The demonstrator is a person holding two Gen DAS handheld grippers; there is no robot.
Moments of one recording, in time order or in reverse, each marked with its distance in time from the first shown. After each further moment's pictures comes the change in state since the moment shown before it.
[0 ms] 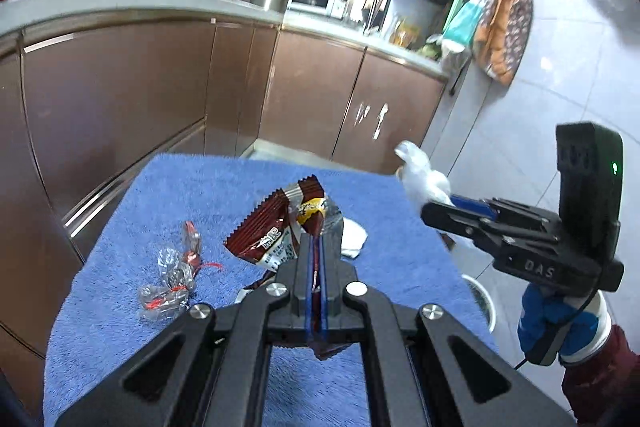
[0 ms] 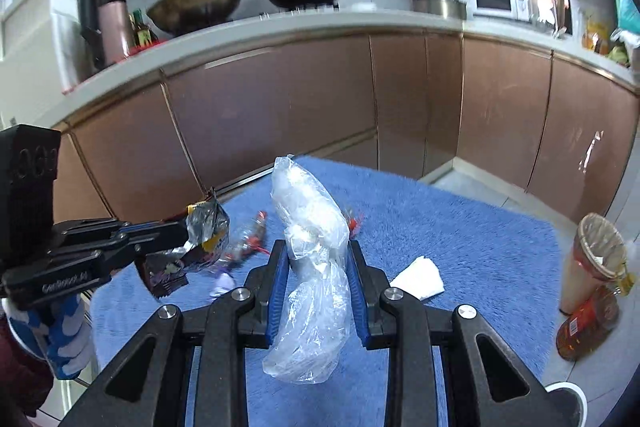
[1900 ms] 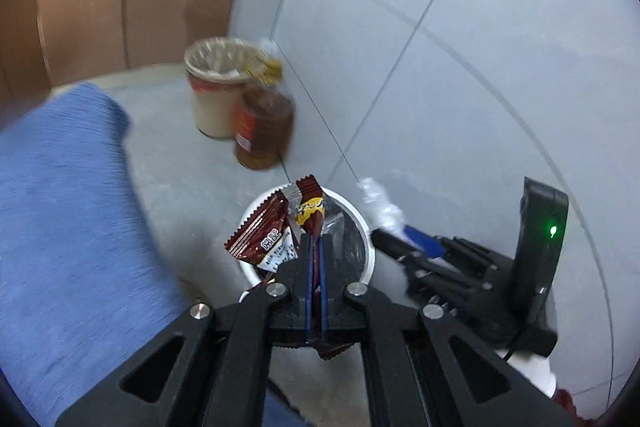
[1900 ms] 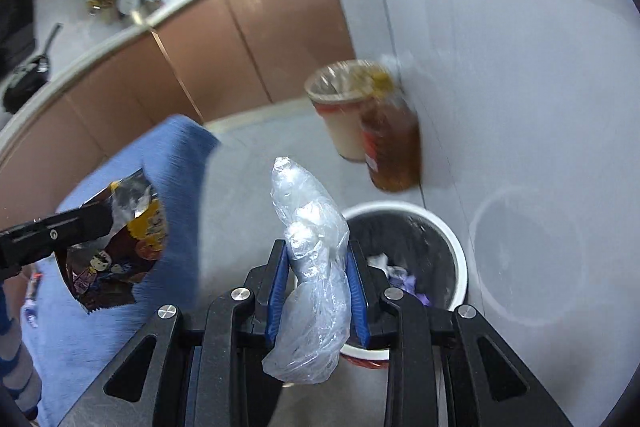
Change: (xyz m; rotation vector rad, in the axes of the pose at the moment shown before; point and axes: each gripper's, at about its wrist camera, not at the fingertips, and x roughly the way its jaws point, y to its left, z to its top) left arm 0.280 -0.372 -0.071 0.322 0.527 -0.437; right arm -0.159 -0.278 -0.244 0.699 0.049 -0.604
